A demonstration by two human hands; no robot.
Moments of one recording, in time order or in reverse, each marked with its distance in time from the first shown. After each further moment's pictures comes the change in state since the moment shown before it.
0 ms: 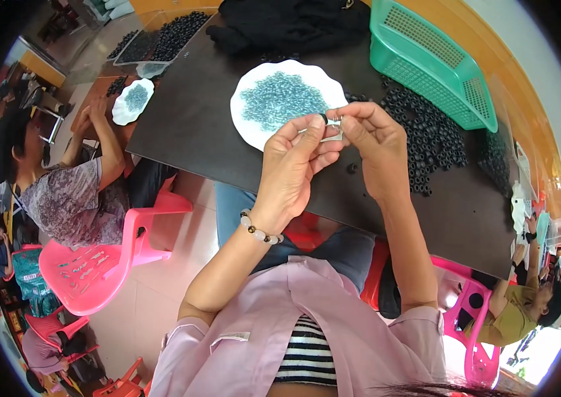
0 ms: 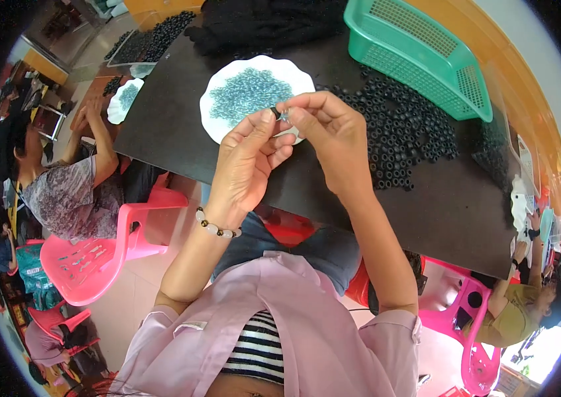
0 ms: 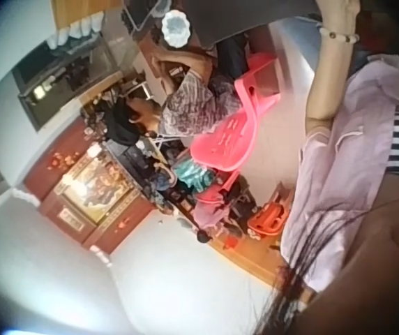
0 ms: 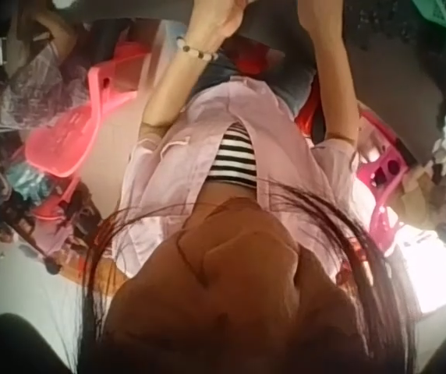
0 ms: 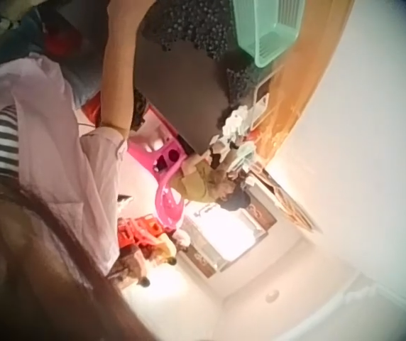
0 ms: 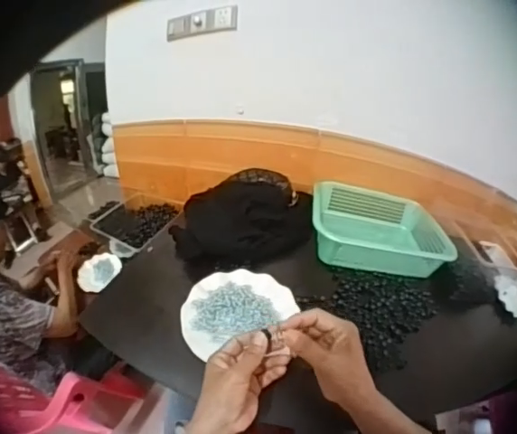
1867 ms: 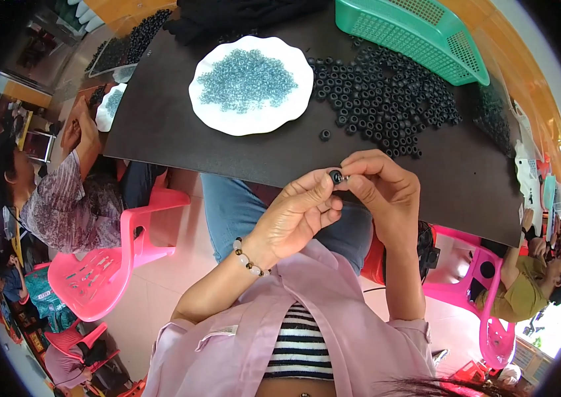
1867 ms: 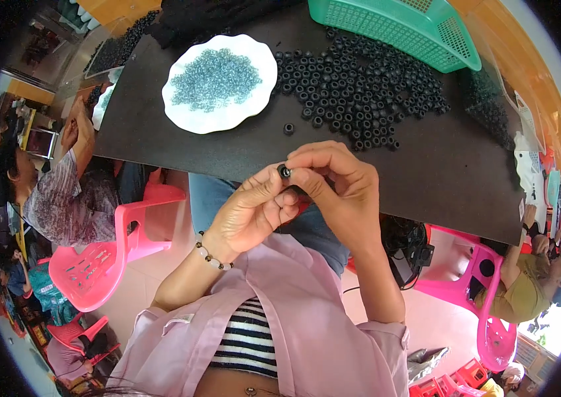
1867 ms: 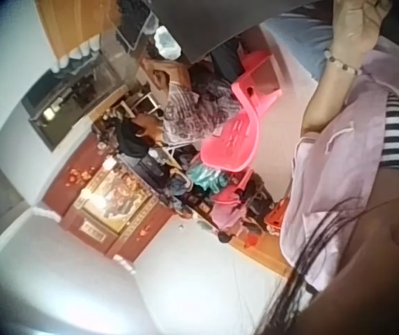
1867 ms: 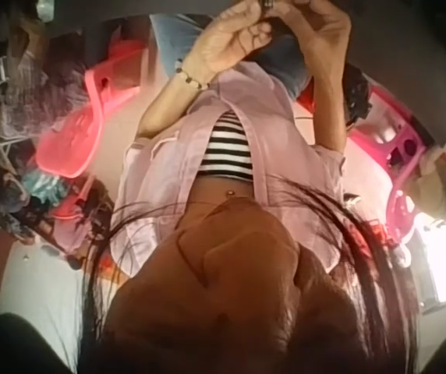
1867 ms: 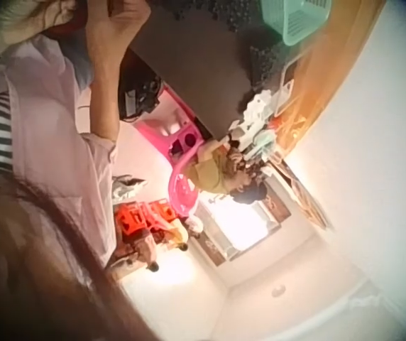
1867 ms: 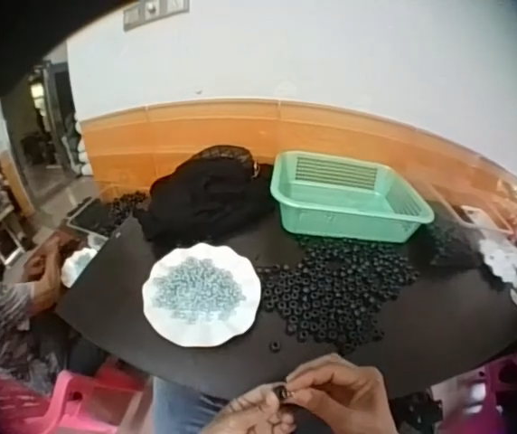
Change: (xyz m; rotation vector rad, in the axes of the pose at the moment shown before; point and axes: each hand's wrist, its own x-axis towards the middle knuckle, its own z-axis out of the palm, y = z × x) left_hand -0.063 -0.063 -0.012 -0.243 -0.203 -0.575; right_hand -0.111 -0.011 -0.036 -0.078 0.123 0.066
